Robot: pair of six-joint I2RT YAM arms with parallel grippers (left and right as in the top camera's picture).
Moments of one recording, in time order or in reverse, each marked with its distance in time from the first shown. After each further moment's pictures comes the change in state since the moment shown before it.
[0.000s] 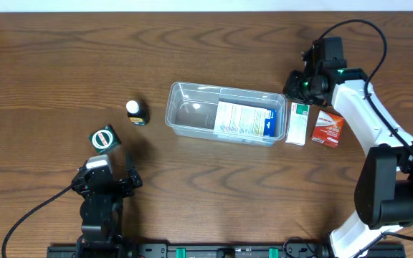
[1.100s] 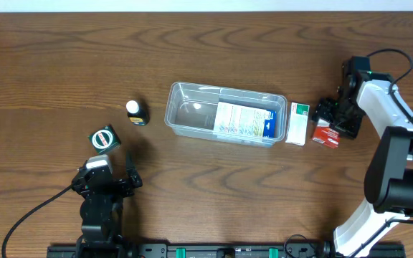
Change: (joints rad) left arm 0.000 0.000 0.000 0.000 0.000 0.000; right arm -0.204 0.101 -0.016 -0.322 0.201 0.016
